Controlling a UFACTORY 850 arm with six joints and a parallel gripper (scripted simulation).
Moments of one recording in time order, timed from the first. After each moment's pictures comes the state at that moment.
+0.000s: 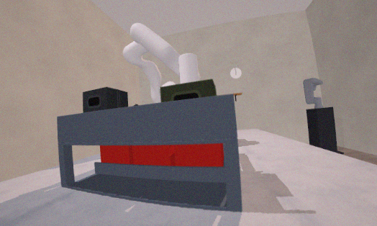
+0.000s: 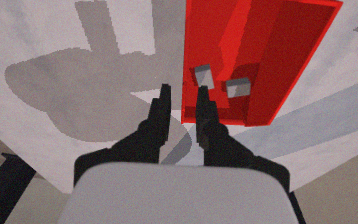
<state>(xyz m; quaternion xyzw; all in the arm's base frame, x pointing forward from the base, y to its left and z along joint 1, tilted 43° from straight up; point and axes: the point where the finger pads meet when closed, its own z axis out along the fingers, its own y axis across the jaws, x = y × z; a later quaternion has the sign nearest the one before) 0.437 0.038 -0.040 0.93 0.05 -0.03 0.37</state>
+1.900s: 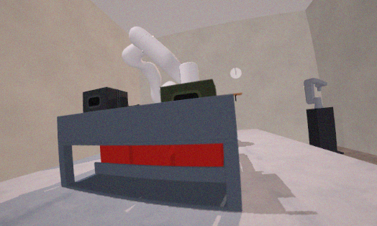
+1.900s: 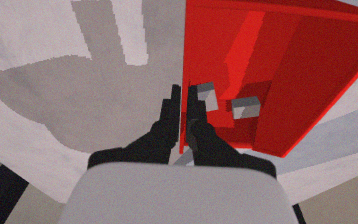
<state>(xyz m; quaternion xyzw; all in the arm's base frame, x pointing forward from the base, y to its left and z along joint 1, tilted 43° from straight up) 0.436 0.010 -0.069 0.93 0.05 -0.03 0.37</state>
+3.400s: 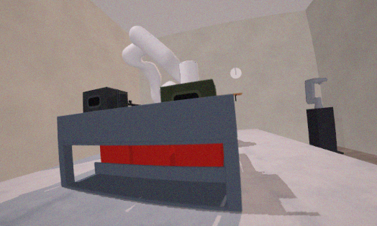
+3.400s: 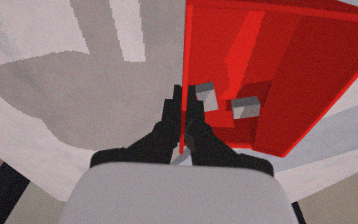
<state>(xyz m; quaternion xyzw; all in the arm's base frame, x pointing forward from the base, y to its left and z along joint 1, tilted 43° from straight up) 0.436 0.015 -0.064 0.93 0.05 -0.03 0.37</state>
